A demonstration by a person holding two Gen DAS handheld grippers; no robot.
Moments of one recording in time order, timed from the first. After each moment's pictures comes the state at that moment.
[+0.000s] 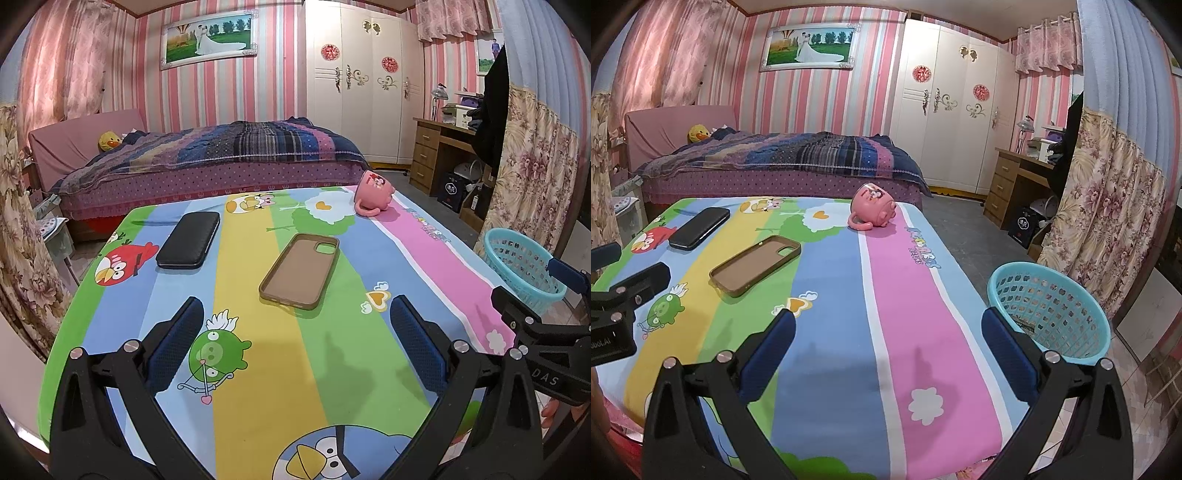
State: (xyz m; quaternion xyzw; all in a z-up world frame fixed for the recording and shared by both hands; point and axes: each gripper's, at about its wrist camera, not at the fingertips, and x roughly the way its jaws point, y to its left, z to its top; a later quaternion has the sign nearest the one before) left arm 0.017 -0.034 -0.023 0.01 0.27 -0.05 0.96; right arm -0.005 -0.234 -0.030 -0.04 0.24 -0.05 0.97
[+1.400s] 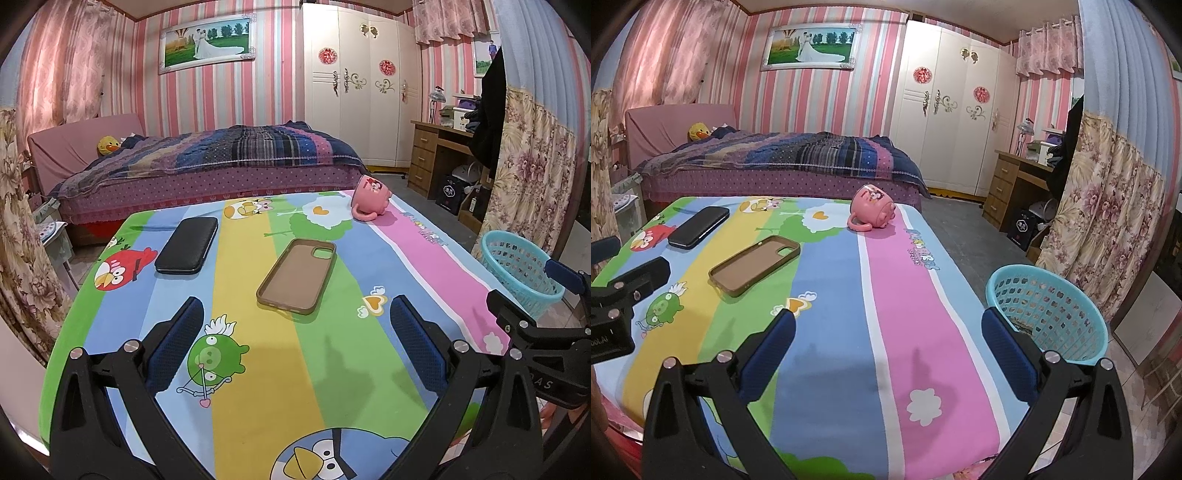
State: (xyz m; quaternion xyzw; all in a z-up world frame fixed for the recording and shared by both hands) left arm 0.013 -0.041 -0.019 0.02 0.26 -0.05 0.96; right arm -0.005 -0.236 -0.028 -0.05 0.24 -0.06 0.97
